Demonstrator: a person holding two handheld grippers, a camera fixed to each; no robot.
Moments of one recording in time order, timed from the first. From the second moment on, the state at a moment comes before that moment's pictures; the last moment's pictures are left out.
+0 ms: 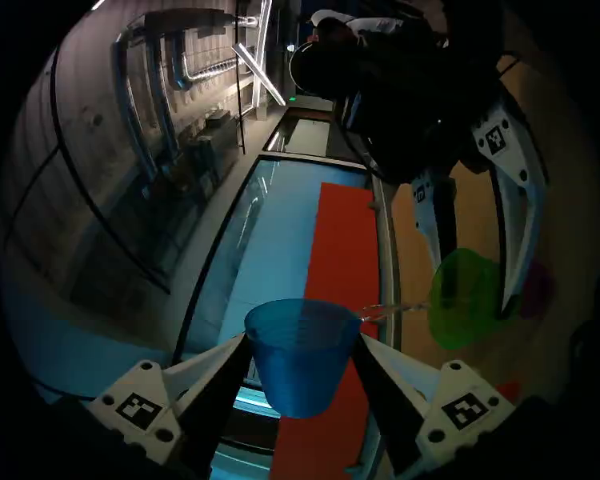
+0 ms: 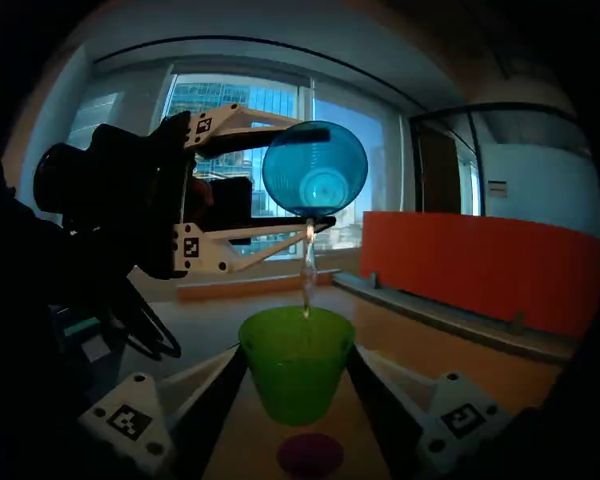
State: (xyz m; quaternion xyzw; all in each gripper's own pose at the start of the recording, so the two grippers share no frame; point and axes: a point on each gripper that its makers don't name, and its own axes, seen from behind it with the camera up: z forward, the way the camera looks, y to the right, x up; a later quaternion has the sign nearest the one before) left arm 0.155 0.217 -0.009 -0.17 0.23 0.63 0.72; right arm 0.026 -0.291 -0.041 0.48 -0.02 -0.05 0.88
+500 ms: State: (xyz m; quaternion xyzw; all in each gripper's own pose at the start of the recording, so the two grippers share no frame) left arm 0.158 0.220 -0.012 -0.16 0.24 0.65 0.70; right arm 0.028 -0.292 -0.041 0.48 -0.02 -0.05 0.88
